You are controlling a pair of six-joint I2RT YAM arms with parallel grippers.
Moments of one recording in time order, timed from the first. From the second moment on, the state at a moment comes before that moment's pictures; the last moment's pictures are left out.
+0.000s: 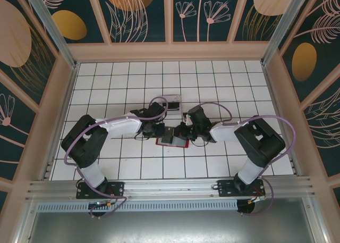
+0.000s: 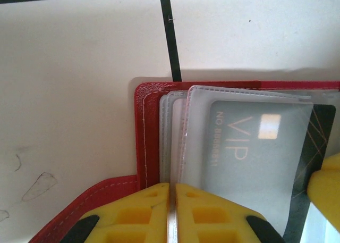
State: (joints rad) left arm -0.73 1.74 0.98 -0.46 0.09 -0.65; right arm 0.67 1.66 0.65 0.19 -0.47 0.90
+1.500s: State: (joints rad) left arm -0.73 1.69 0.93 -0.48 0.03 -0.66; right arm 0.64 1.46 0.77 -0.27 -0.26 0.62
